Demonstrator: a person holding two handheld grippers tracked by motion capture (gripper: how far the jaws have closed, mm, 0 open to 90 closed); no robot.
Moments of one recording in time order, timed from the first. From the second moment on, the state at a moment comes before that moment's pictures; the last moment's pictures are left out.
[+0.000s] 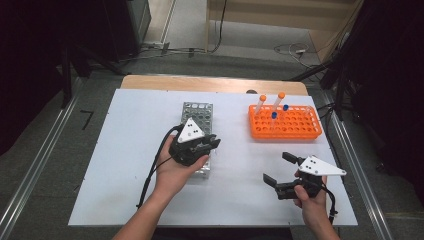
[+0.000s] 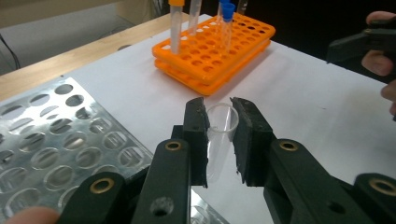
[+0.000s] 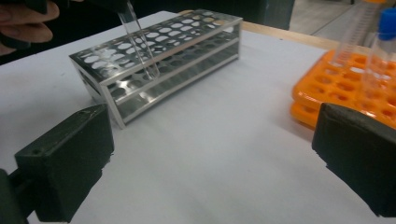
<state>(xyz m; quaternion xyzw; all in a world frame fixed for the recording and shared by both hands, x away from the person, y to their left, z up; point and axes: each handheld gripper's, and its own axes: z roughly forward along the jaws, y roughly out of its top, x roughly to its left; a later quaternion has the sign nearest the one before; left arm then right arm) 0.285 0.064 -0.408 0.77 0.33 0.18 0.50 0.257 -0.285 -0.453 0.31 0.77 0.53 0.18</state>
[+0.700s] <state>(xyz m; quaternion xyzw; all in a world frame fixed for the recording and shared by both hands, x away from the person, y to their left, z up) 0.335 0.084 -0.384 0.76 0.36 0.20 0.51 0.269 -0.321 -0.463 0.34 0.77 0.52 0.18</state>
